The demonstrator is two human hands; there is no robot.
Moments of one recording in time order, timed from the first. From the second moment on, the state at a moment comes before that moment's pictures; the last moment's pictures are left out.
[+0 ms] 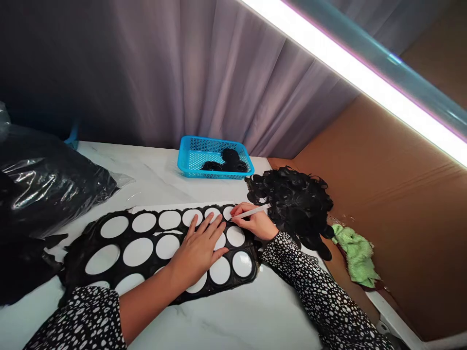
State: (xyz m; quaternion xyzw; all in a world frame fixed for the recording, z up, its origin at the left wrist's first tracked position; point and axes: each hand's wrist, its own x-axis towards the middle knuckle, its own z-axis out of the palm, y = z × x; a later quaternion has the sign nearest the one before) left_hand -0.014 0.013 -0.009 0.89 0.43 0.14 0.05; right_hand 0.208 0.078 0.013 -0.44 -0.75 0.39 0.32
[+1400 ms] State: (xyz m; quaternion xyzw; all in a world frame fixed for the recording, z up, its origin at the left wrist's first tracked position) left_hand -0.007 -0.041 -0.014 0.92 0.32 0.19 0.08; right_hand 0.228 0.023 0.025 -0.55 -0.68 0.31 0.37
